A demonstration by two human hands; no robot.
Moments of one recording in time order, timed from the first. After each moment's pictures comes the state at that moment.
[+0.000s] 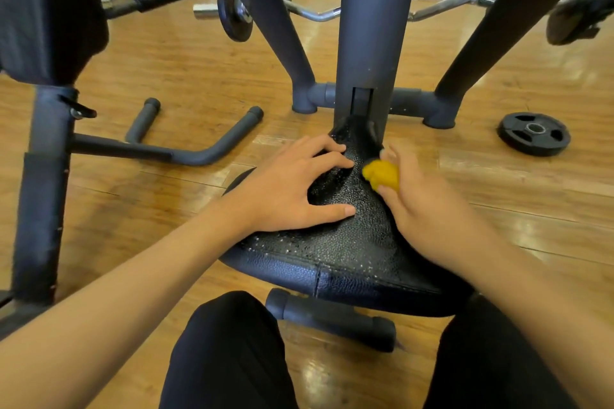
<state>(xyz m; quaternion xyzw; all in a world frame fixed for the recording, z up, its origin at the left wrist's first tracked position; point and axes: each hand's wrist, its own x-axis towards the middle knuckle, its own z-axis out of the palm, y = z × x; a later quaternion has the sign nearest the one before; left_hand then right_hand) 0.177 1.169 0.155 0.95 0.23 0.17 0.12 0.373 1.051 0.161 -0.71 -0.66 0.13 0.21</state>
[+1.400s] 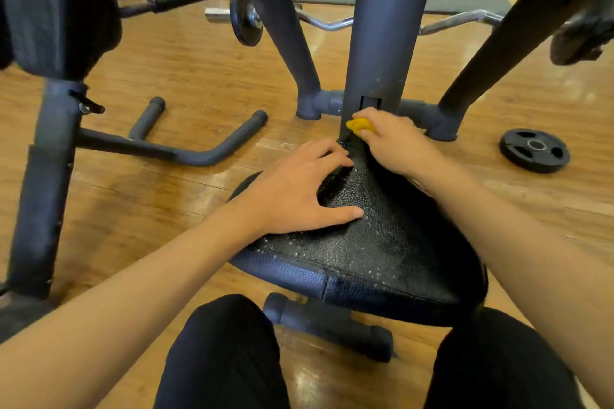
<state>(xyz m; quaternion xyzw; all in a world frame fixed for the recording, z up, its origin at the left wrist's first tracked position) 0.176 1.169 0.154 0.94 0.26 0.19 0.12 0.391 1.182 0.163 -0.71 -0.67 0.11 0.19</state>
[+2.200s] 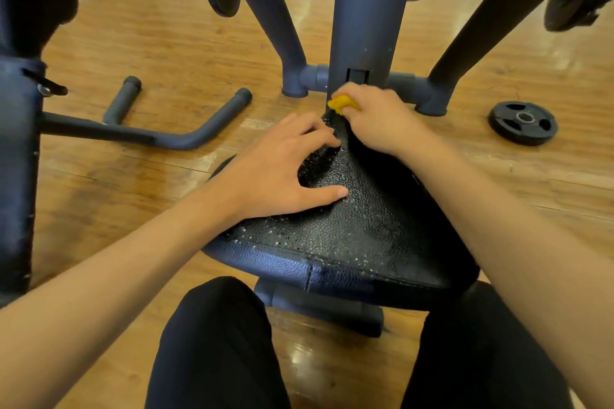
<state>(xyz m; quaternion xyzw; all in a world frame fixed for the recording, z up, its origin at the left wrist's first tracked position) 0.178 1.176 0.150 0.94 0.25 0.19 0.12 0.379 1.179 0.167 -0.72 -0.66 0.10 0.18</state>
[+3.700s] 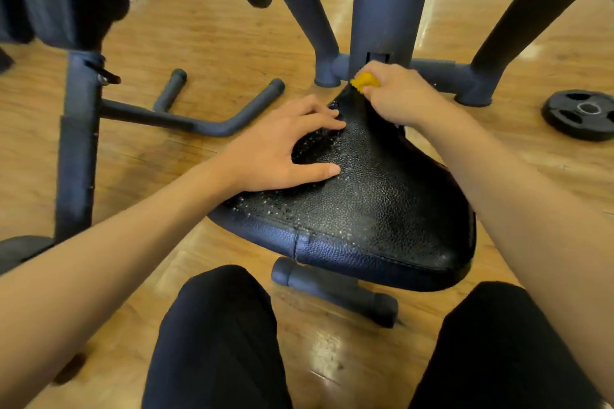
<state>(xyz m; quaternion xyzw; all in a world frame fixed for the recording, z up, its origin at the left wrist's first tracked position) 0.176 1.165 0.161 0.94 0.26 0.17 0.14 0.404 1.181 0.169 -0.72 -0.66 0.15 0.15</state>
